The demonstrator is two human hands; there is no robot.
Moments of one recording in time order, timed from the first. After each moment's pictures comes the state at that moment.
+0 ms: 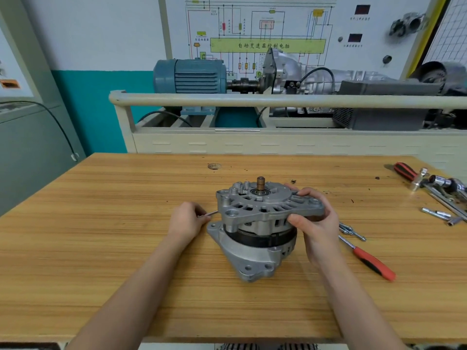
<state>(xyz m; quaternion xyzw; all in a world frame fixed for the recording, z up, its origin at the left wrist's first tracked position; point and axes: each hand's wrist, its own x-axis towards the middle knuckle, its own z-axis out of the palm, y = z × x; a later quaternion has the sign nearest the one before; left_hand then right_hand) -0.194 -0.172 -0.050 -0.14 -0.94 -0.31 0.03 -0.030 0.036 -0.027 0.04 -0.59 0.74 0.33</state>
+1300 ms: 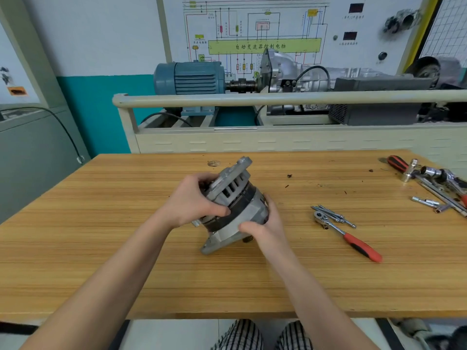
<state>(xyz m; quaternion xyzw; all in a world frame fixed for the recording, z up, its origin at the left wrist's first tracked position) -0.109 -0.186 0.049 -0.33 -0.83 -0.45 -0.05 -0.017 -0.042 -0.019 -0.06 -0.69 0.70 0.17</state>
